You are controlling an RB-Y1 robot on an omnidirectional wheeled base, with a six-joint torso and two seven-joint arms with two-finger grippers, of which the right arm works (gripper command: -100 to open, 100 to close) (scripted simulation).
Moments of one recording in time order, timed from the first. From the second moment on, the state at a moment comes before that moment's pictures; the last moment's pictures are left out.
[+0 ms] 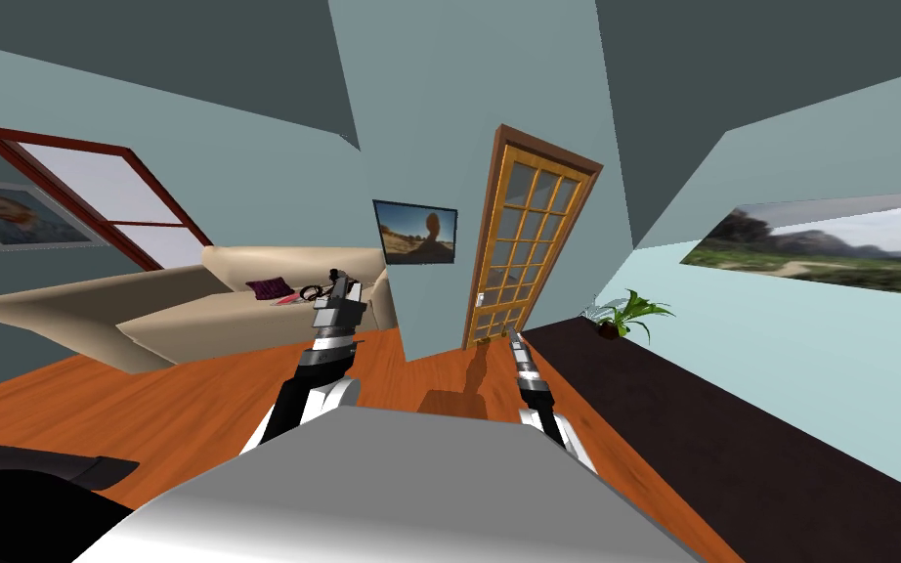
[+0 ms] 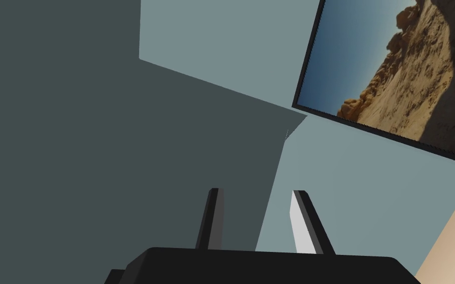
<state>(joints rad) 0.31 -0.10 -0.11 -1.63 0.22 -0.64 0.32</state>
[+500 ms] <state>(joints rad) 0.27 -0.11 -0.11 -1.51 0.26 -0.69 0.42</state>
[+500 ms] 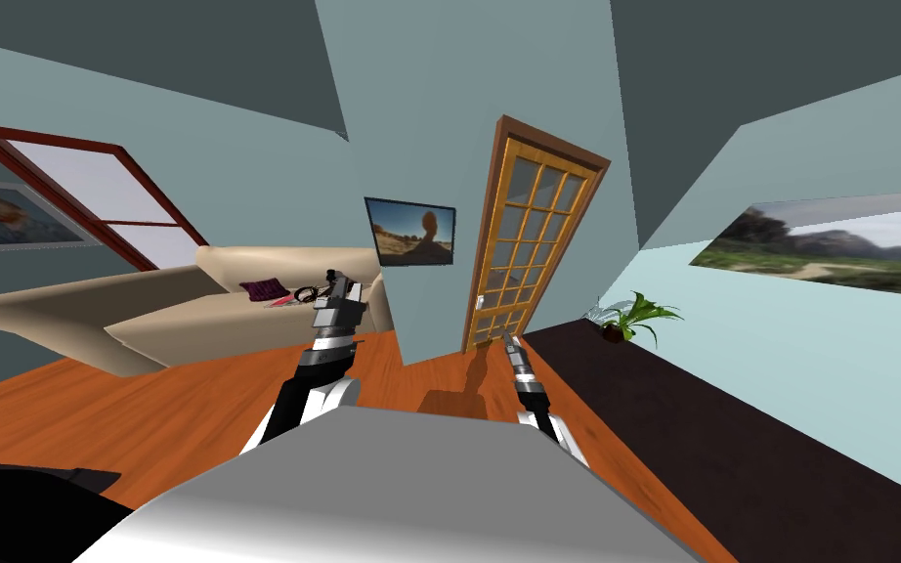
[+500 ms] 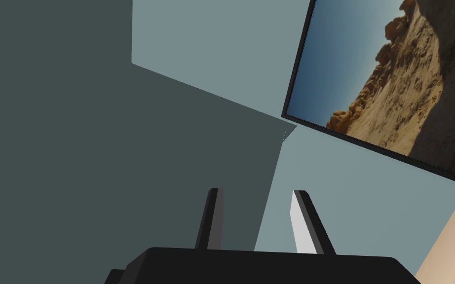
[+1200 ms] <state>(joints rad) 0.21 -0.12 -0.12 -1.35 0.32 -0.75 0.56</state>
